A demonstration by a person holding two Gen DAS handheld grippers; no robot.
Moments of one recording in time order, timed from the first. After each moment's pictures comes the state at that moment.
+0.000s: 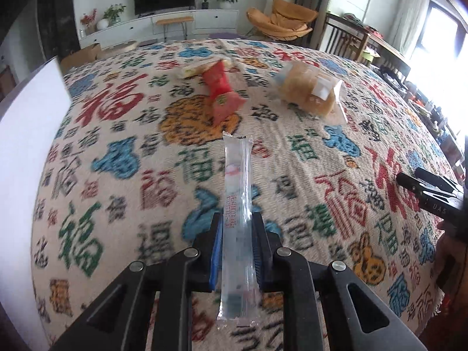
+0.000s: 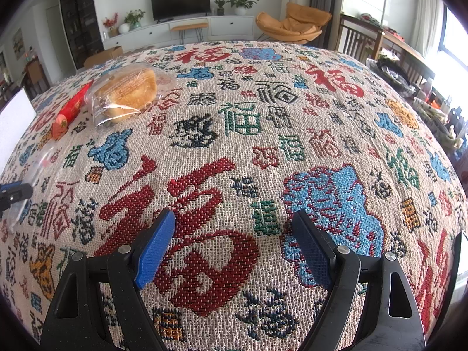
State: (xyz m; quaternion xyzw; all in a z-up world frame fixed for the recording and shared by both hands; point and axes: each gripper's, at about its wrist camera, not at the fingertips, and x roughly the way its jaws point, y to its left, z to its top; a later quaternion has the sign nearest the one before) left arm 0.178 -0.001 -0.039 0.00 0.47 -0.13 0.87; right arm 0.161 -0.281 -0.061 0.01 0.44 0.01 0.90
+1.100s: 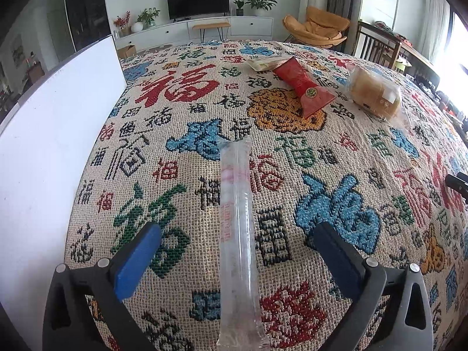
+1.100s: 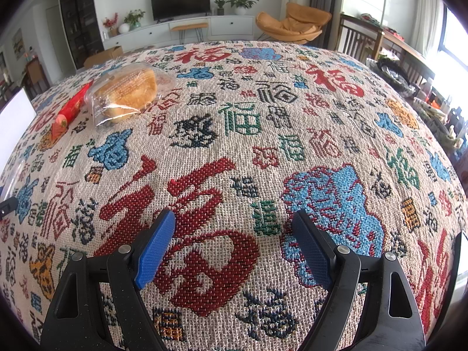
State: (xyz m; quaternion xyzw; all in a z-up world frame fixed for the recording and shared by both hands) left arm 0.188 0.051 -0.065 0.02 0.46 -0.05 0.89; right arm 0.161 -0.282 -0.061 0.01 0.44 0.01 0.90
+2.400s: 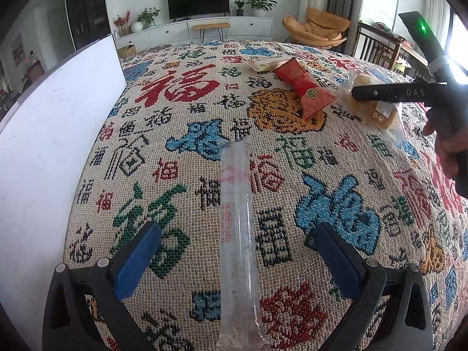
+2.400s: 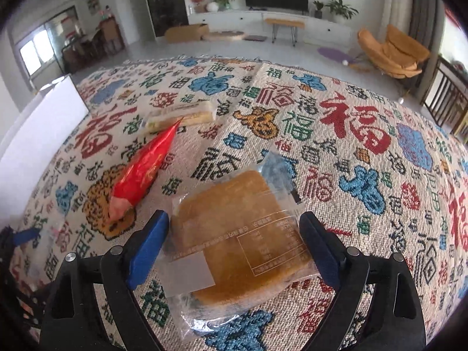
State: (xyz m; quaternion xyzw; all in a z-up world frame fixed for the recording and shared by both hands) left arm 0.191 0.050 -0.067 0.02 0.46 -0.05 0.89; right arm 0.322 -0.139 -0.034 -0.07 0.45 0.22 0.86
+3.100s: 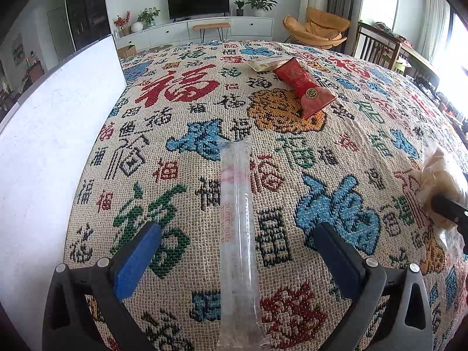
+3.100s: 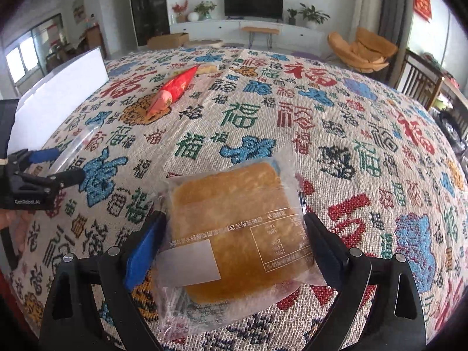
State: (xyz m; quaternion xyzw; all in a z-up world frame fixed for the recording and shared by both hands) left arm 0.191 0.050 -0.067 0.02 0.46 -0.05 0.89; right arm 0.158 -0.172 -0.043 -0.05 0.42 0.16 0.89
